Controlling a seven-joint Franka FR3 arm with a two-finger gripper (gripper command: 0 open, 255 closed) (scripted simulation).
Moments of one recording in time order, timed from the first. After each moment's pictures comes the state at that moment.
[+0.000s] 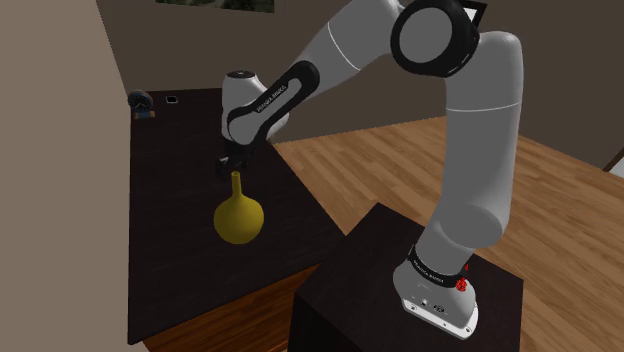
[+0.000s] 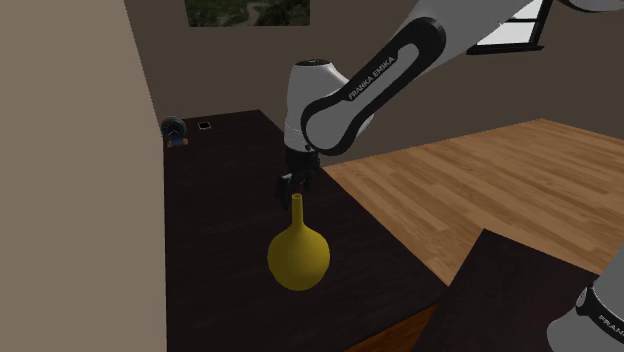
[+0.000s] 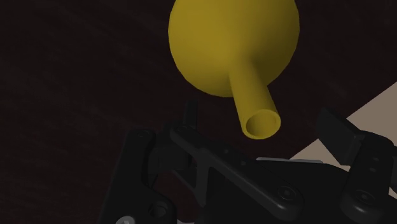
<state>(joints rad) 0.07 0.38 0.16 -2.01 -0.11 2.53 0.12</state>
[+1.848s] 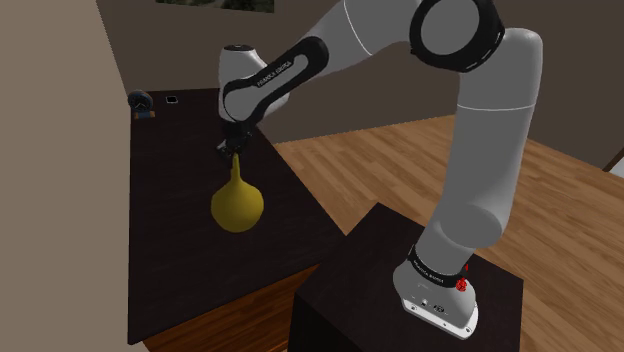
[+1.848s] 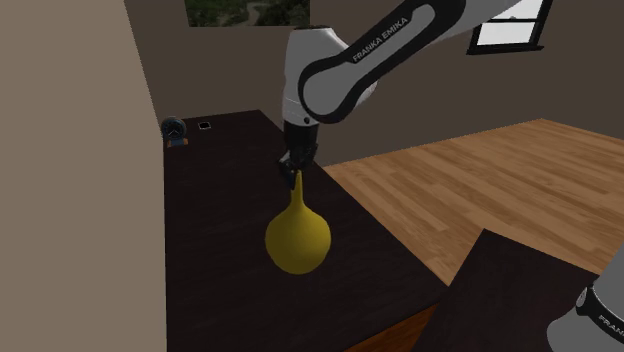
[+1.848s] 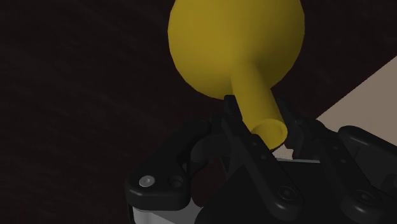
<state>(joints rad) 0.06 0.29 0.18 -1.98 -0.08 2.40 0.10</state>
